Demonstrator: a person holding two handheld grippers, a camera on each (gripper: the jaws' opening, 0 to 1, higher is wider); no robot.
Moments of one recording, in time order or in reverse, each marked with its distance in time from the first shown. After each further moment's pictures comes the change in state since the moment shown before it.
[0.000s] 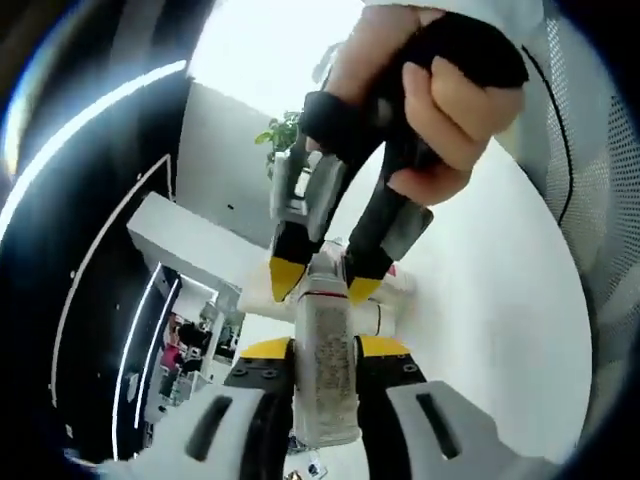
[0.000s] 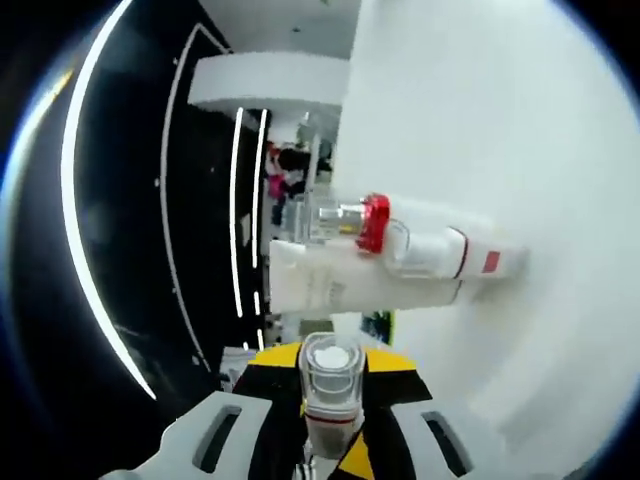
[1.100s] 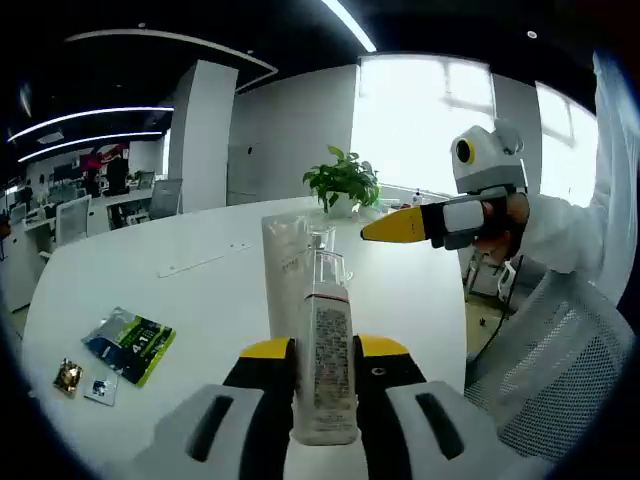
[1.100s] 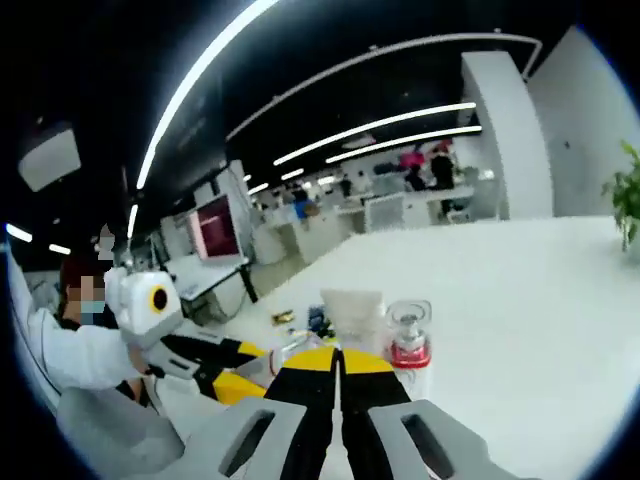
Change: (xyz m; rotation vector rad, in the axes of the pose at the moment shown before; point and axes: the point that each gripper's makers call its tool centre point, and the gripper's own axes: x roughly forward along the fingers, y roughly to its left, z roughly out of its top) left arm -0.004 -0.004 -0.011 -0.988 -0.216 -0.246; right arm -0.034 0.021 0.028 -1.279 0.242 0.069
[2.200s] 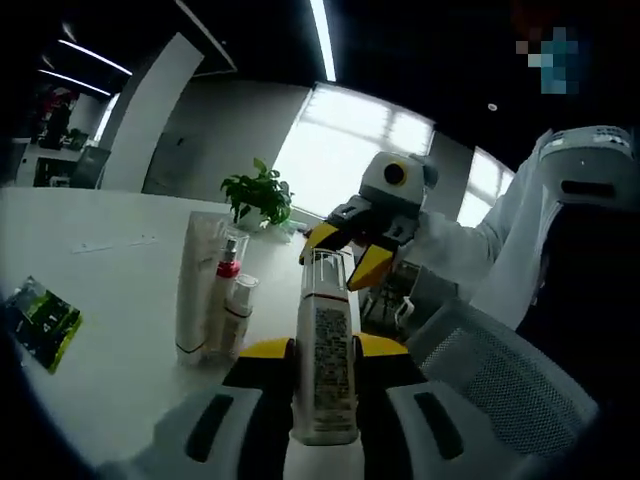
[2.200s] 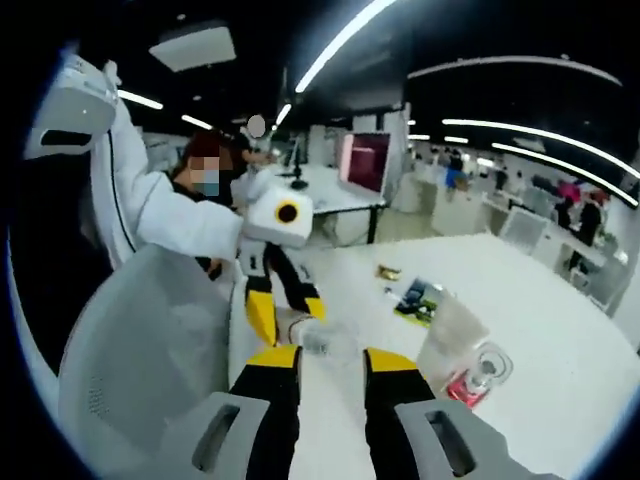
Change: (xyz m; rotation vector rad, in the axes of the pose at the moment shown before) left arm -0.021 -0.053 0.000 -0.129 -0.033 -0.441; right arm -0.022 0.056 -0.016 -0.499 0.214 0.576
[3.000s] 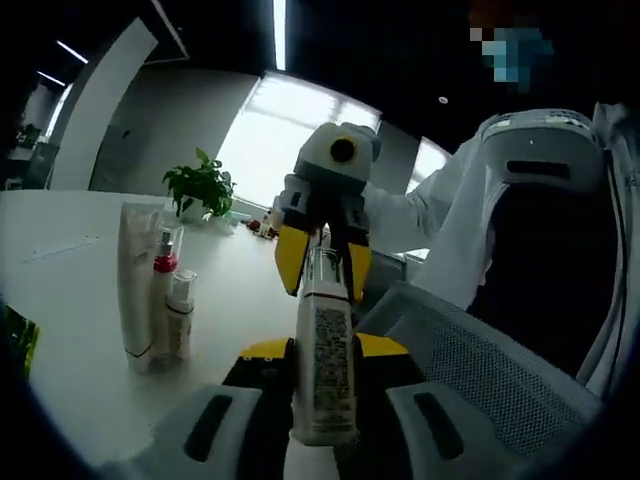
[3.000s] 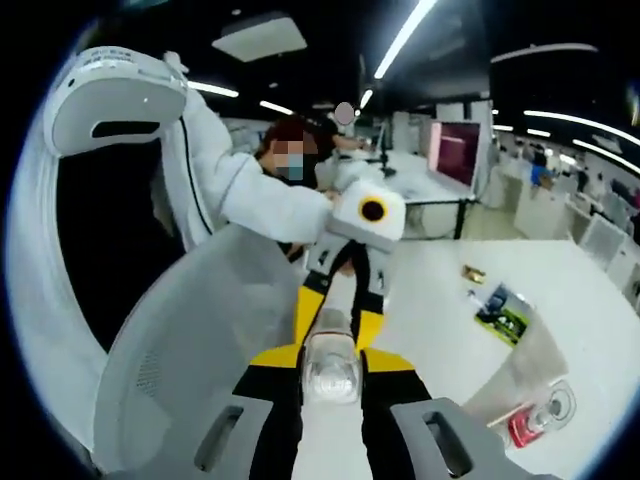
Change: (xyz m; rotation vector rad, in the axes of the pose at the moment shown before) left arm 0.004 -0.032 -0.008 0.048 0.039 -0.240; right arm 0.010 0.047 -0.002 -0.029 0.071 0.338
